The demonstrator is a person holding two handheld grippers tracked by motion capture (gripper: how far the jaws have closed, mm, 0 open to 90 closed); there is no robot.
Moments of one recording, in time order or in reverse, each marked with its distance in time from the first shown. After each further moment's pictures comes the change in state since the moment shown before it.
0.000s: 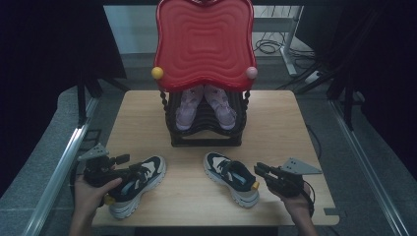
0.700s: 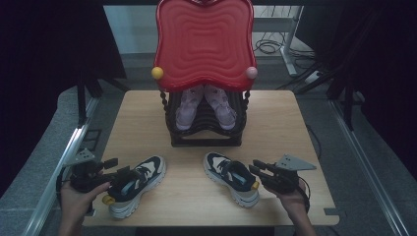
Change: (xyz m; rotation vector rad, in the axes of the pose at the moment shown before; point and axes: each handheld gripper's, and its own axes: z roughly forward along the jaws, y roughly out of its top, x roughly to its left) left arm 0.016 -0.017 -0.023 0.002 0.039 -0.021; right arm 0.000 0.005 0.013 0.006 0.031 -0.004
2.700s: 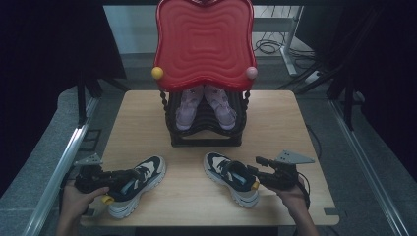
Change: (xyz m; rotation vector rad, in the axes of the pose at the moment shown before) left arm 0.035 -0.024 0.025 0.200 -0.091 0.036; right arm -0.006 0.008 0.005 0.058 0.004 0.067
